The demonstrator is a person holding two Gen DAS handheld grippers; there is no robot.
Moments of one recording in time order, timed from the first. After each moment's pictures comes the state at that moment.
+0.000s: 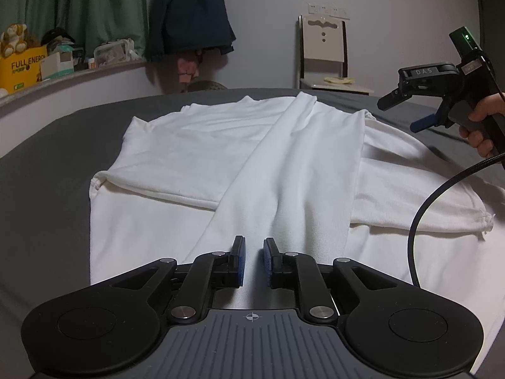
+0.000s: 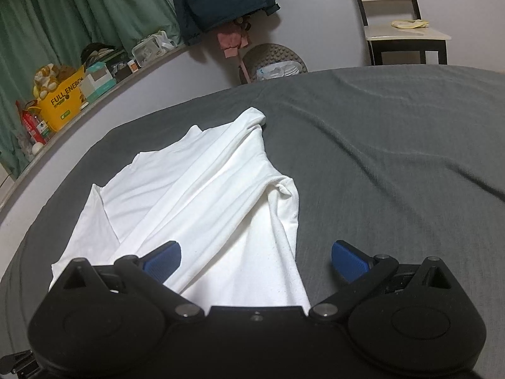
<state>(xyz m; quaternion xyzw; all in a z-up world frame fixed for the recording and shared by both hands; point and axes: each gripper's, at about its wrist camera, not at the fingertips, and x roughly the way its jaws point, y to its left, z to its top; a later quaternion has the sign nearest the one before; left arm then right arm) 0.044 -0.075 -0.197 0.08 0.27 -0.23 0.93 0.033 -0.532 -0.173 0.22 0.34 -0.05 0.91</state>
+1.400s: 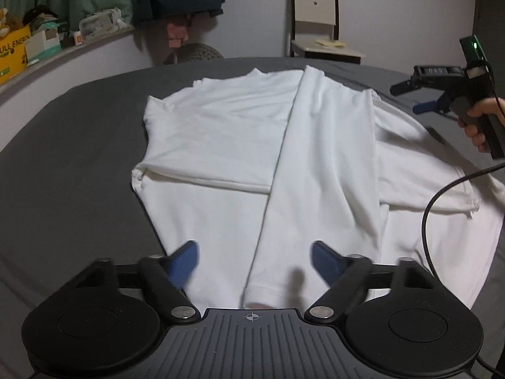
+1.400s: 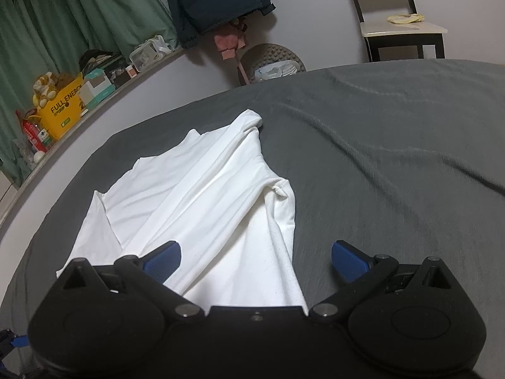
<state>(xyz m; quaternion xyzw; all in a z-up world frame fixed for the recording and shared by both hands) 0.074 -0.026 -0.157 0.12 0.36 -0.25 0.89 0.031 -0.539 -0.173 0.24 0.34 -0.05 0.91</state>
